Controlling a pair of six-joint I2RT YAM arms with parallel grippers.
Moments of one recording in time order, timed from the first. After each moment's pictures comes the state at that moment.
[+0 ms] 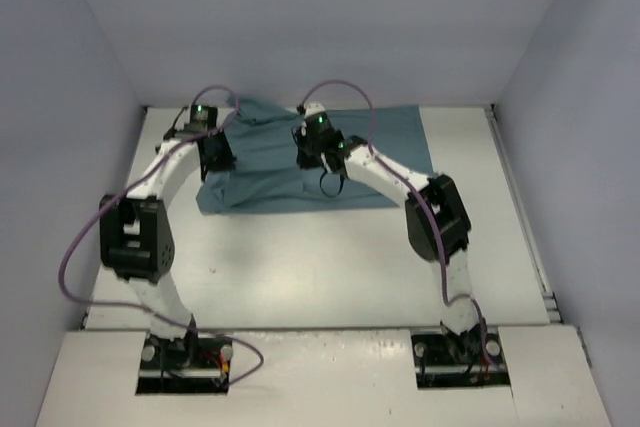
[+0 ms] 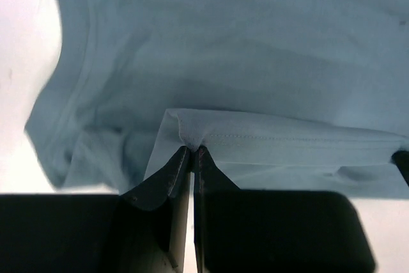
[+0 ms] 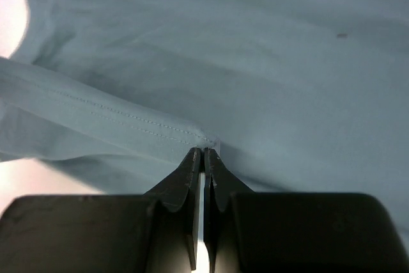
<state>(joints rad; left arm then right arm) -0.12 1.76 1.43 -0.61 0.04 -0.48 0.66 2.11 1.72 -0.29 0.03 0.36</state>
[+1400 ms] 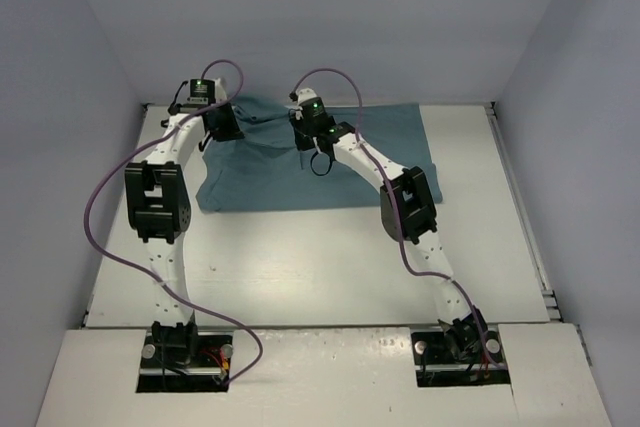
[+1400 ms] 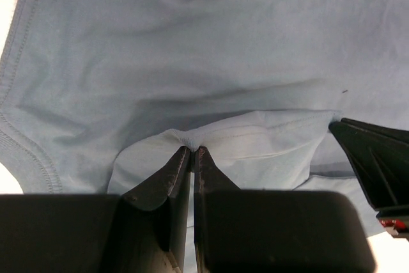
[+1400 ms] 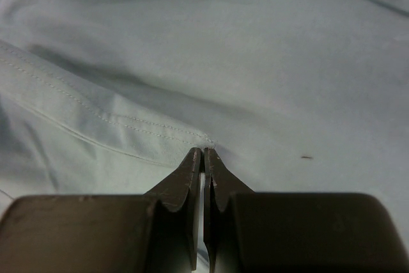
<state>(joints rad) -0.05 2.18 1.91 -0.56 0.27 -0.35 0.58 2.54 2.25 -0.33 0.01 0.18</state>
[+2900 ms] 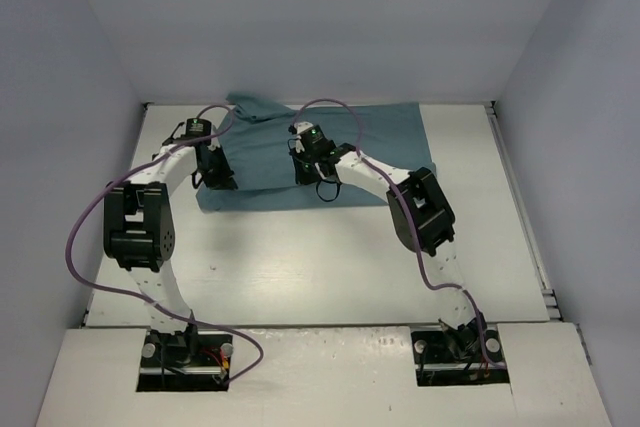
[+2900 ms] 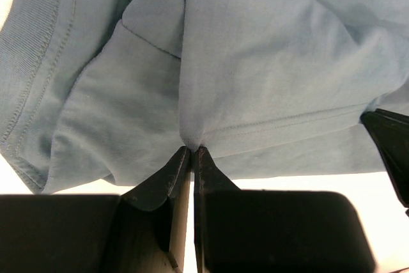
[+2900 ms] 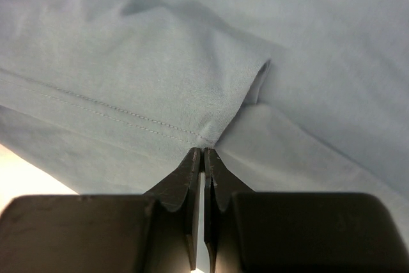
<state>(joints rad) -0.05 1.87 1.37 -0.62 0.22 -0.47 0.65 2.28 1.75 -0.30 -0.08 0.26</state>
